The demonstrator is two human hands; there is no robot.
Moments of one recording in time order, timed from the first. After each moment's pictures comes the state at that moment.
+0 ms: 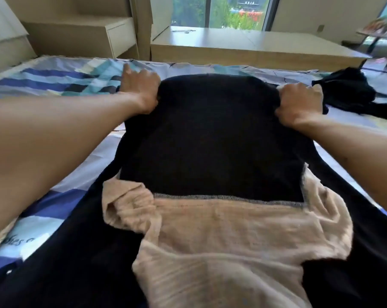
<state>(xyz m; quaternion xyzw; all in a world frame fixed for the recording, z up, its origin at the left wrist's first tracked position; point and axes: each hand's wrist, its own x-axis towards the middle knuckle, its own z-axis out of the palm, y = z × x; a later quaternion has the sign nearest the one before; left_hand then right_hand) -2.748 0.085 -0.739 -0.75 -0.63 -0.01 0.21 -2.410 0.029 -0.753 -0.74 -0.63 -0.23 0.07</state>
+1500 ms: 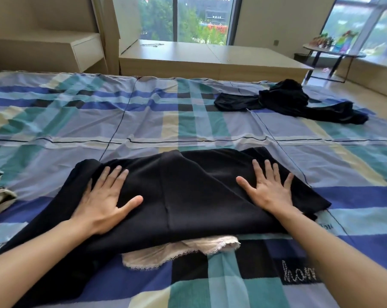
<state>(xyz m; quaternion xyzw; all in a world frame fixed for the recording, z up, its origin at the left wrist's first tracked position) -2.774 -0.107 -0.875 -0.79 -0.60 -0.05 -0.08 -2.361 -0.152 -0.868 -0.83 -0.55 0.07 0.02</state>
